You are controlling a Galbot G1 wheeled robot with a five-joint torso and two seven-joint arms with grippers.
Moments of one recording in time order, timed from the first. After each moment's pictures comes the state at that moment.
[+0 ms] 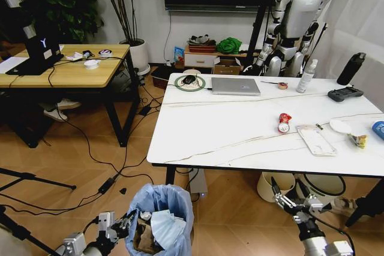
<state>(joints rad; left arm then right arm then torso) 1.88 -1.06 -0.59 -2.06 -0.81 0.21 0.04 -1.64 1.59 0.91 1.77 0.39 0.31 -0.53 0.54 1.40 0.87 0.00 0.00</state>
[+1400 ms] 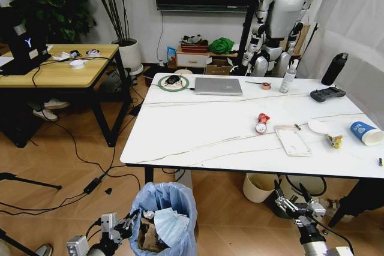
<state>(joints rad) 1.89 -1.11 -0.57 -2.07 -0.79 0.20 0.05 -1.63 1.58 0.92 1.72 0.46 0.31 -0.56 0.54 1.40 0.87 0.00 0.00</state>
